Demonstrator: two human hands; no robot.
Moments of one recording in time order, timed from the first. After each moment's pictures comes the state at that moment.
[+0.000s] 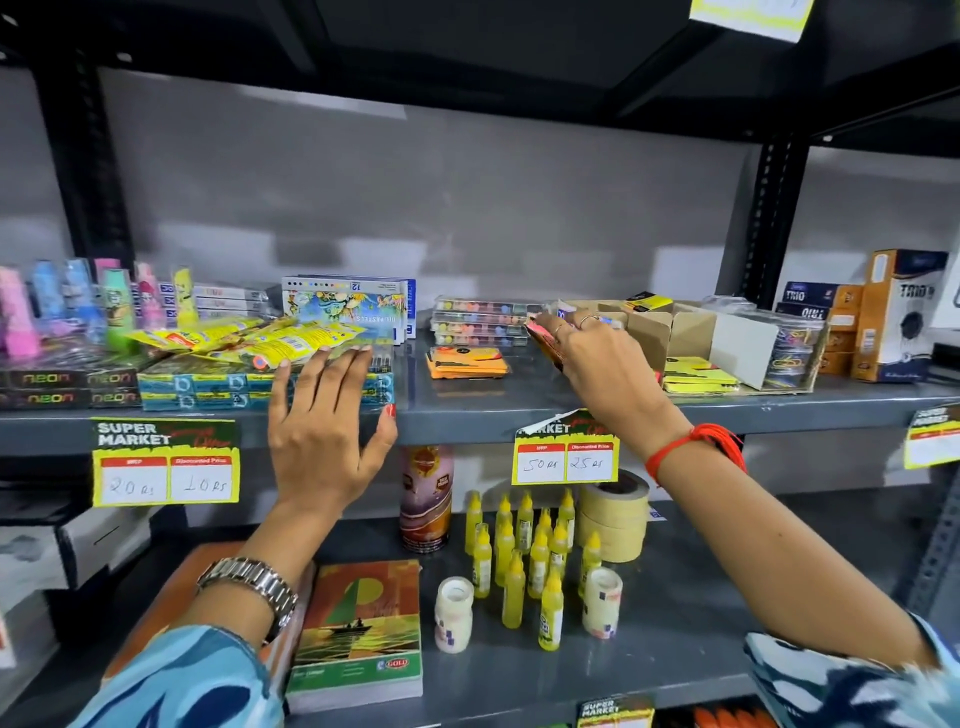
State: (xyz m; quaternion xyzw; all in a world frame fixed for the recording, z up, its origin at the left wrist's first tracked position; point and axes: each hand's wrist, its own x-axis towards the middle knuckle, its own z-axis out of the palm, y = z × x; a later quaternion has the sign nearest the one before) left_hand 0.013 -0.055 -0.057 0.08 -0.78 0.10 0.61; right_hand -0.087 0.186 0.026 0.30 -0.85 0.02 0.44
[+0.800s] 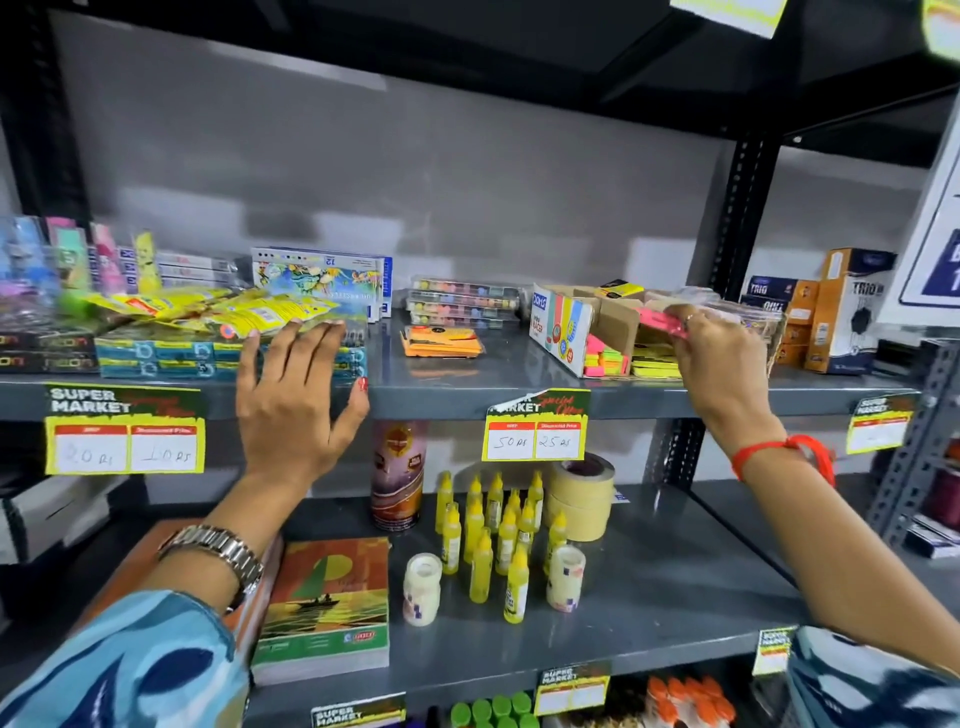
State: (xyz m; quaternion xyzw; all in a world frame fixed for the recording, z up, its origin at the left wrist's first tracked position) left_hand 0.012 -0.055 -0.058 0.08 -0.77 0.11 0.62; right_hand -0.116 0.297 0.017 0.17 -0.84 0.08 0.51
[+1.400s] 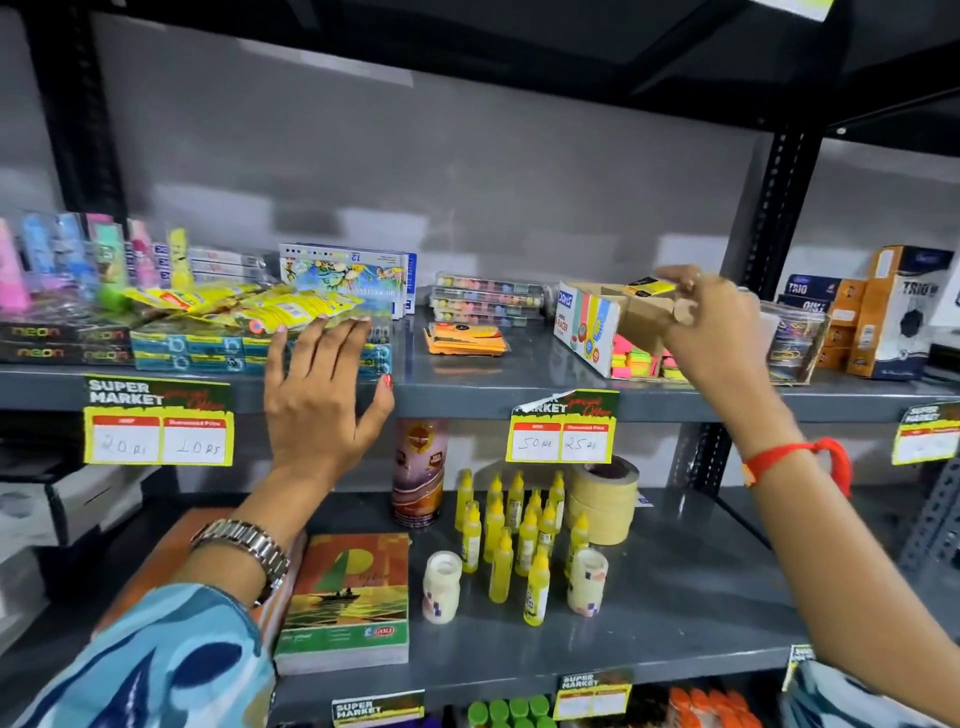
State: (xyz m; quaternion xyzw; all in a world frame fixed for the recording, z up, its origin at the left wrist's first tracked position) left_hand 0.013 -0.056 -0.058 0.08 -0.78 0.10 0.61; right_hand -0.082 0.248 0.048 0.18 -0.85 0.29 0.39
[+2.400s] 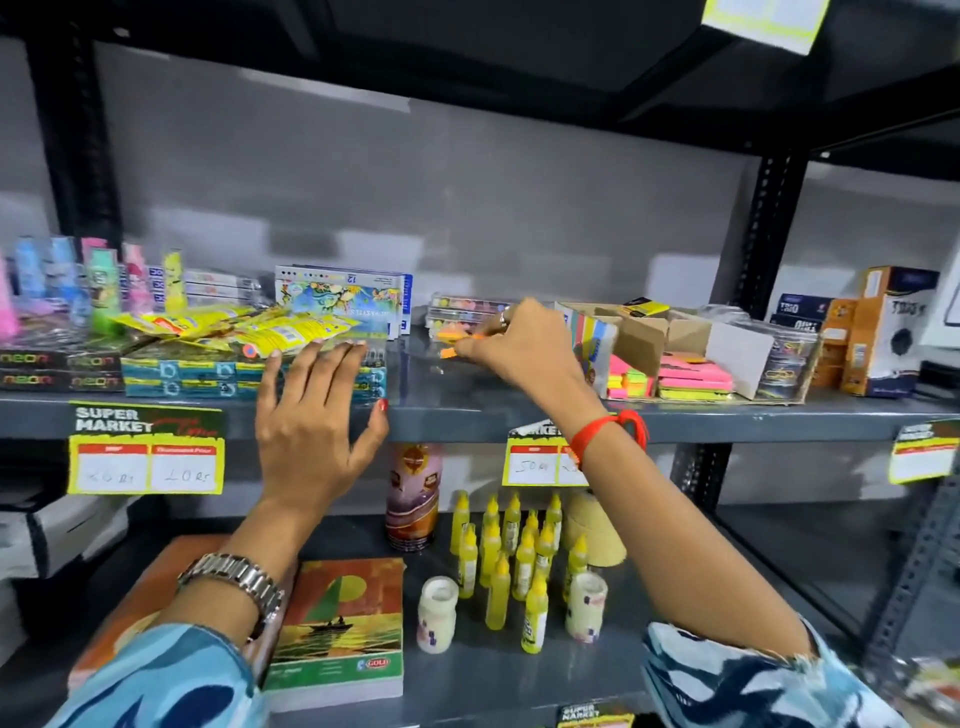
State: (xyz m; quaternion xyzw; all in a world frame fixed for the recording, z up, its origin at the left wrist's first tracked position) left_hand 0.012 -0.056 -0.058 0.08 -0.78 0.10 0.62; right_hand -0.069 0.122 0.047 0.24 -0.86 0.38 0.23
